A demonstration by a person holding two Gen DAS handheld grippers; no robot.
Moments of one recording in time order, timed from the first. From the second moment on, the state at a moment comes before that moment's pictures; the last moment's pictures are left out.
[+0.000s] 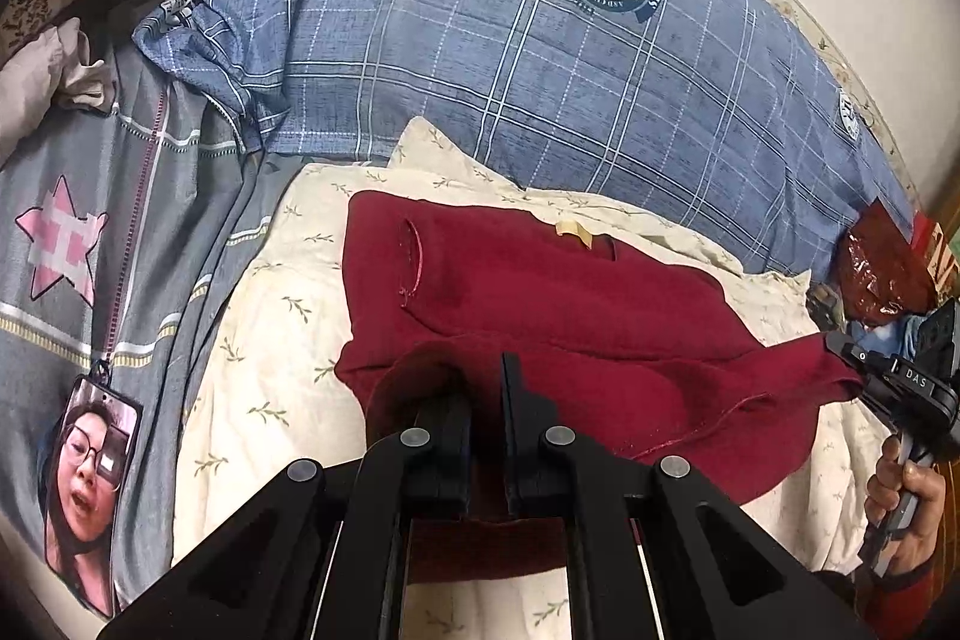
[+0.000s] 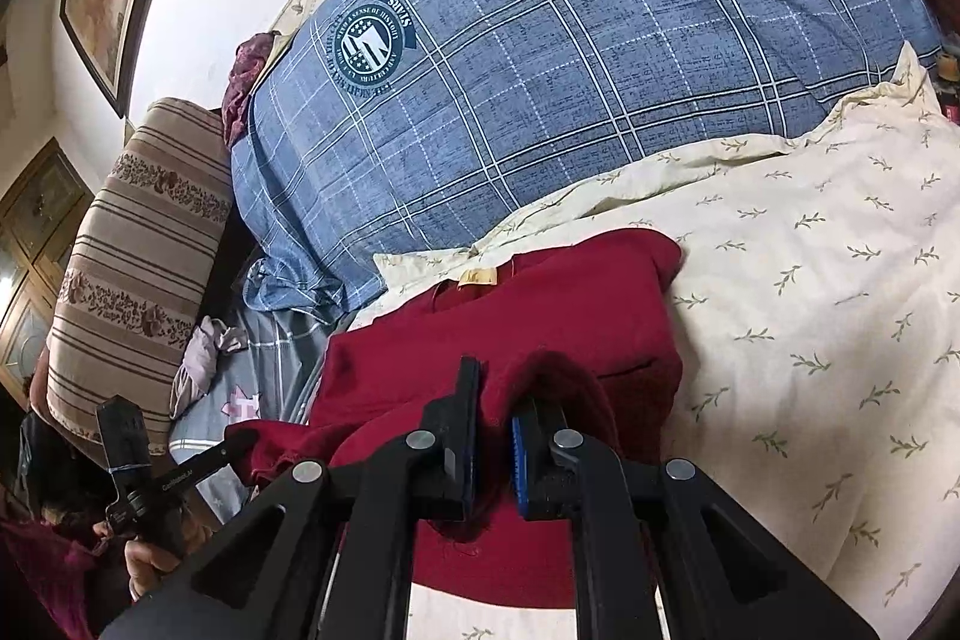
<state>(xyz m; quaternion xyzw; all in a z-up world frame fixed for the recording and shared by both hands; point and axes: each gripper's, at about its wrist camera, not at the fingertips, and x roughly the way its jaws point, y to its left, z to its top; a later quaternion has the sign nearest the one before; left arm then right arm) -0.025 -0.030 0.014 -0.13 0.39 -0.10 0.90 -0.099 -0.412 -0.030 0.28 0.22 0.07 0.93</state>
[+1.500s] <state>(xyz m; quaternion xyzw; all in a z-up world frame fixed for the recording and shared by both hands) 0.128 -0.018 -0.036 -0.22 0.40 -0.11 0.88 0.005 -0.452 -0.017 0.29 0.21 0.05 0.93</state>
